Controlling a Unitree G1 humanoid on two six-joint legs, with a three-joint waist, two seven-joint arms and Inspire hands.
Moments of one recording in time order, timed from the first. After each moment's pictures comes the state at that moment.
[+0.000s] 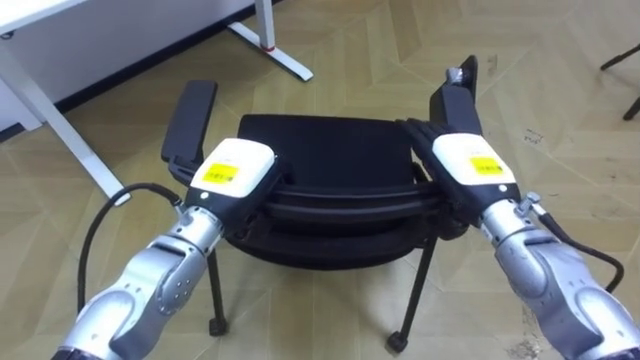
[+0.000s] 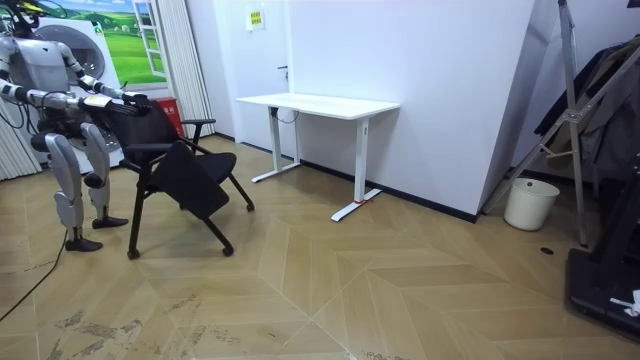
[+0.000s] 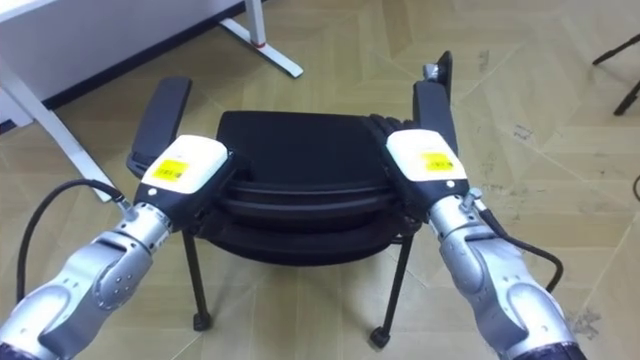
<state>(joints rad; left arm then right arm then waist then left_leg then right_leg) -0.15 0.46 -0.37 0.21 0.91 -0.16 0.10 -0.14 -0.49 0.26 0.24 -0.84 -0.13 -0.03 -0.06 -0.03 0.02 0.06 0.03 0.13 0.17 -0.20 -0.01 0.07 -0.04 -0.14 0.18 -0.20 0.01</state>
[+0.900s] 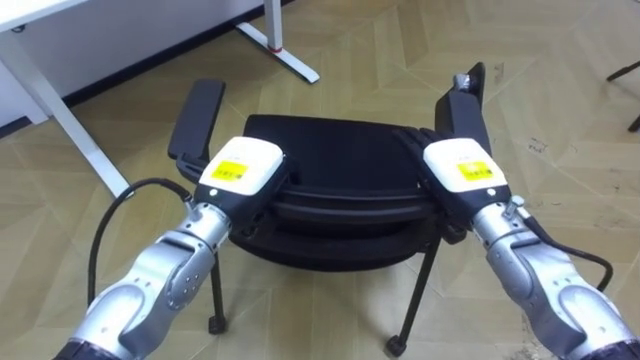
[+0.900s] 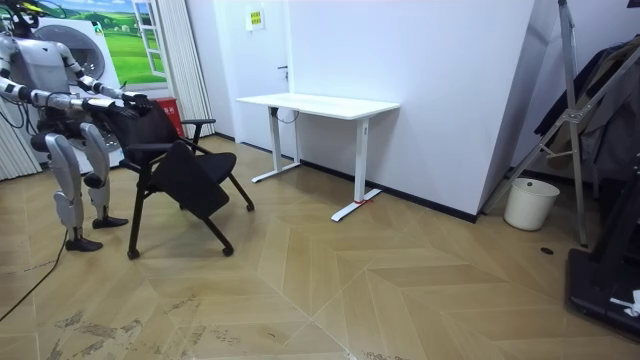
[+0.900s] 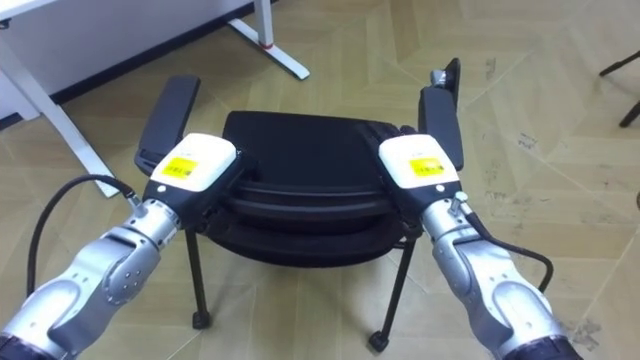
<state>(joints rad) -0.18 0.45 -0.41 0.22 0.91 -0.12 0.09 -0.18 -0.50 0.37 0.29 -0.97 -0.06 -0.09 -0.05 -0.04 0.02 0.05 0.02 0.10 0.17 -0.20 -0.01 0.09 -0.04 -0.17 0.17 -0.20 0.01</state>
